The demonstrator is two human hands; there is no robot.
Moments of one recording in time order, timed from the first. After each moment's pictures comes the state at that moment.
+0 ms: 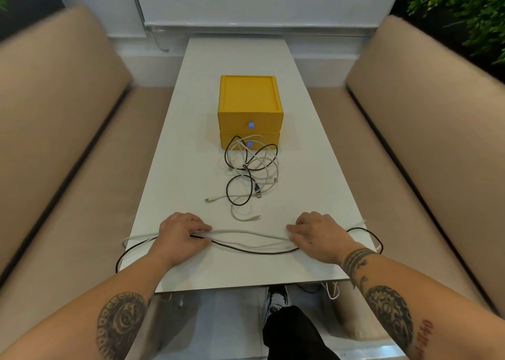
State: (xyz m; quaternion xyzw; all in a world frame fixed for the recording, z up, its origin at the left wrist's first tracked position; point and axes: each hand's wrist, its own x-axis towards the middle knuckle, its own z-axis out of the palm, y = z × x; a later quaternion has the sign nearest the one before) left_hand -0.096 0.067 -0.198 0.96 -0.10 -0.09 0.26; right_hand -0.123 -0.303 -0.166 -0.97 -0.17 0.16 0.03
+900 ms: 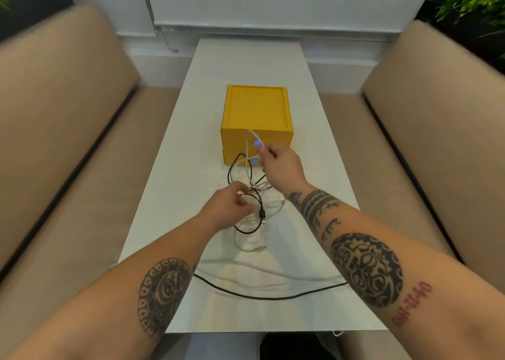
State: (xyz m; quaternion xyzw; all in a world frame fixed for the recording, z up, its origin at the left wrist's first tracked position) left_hand 0.020 -0.046 -0.137 0.89 -0.02 -0.16 0.42; right_hand 0.051 -0.204 -0.070 -0.87 0.03 -0.02 0.49
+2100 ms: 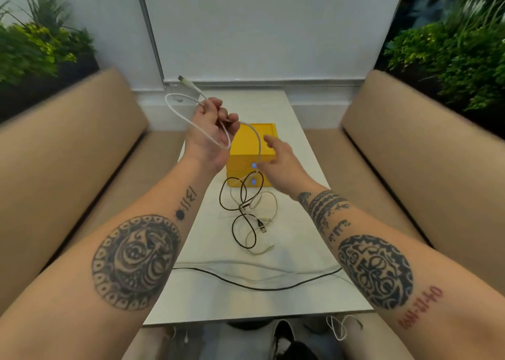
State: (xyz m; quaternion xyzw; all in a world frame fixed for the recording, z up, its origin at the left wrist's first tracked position) left_hand -0.004 -0.045 0.088 0.41 0.00 0.05 0.91; right_hand -0.029 -0.204 0.030 -0.88 -0.05 -0.03 0.48
